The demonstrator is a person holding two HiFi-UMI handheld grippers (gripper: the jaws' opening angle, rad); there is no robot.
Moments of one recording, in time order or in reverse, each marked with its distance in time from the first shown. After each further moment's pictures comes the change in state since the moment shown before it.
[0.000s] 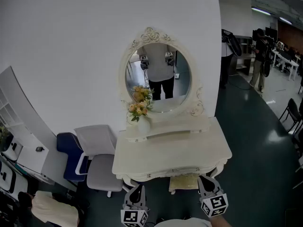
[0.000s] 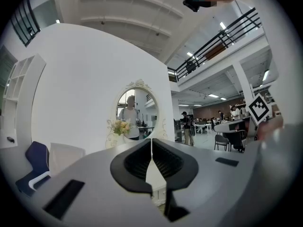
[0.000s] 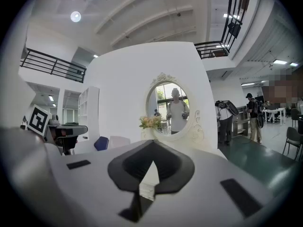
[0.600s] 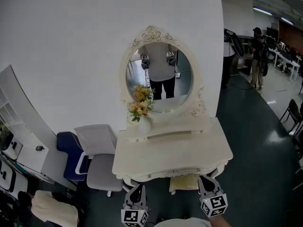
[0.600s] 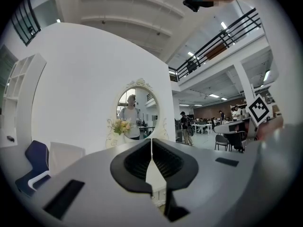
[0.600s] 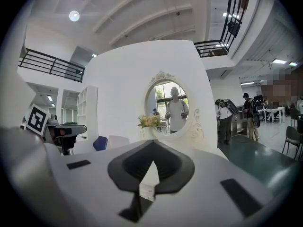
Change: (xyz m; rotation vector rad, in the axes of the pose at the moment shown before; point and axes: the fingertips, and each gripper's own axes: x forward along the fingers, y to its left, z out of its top) left arm 0.010 0.004 -0.004 -0.003 0.001 0.002; right arm 0.011 -0.006 -0.005 0.006 0.006 -0.013
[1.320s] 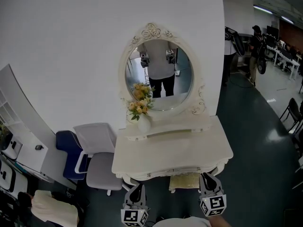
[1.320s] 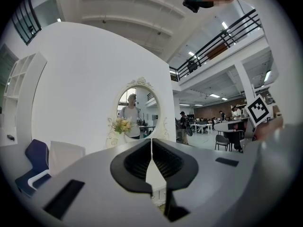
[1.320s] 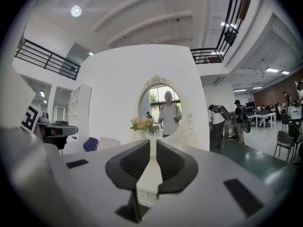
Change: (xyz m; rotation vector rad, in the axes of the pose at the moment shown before) left arm 0.002 0.003 -0.005 -0.008 0.006 0.002; right arm 0.002 -0.012 0.006 -0.021 -0.042 -0.095
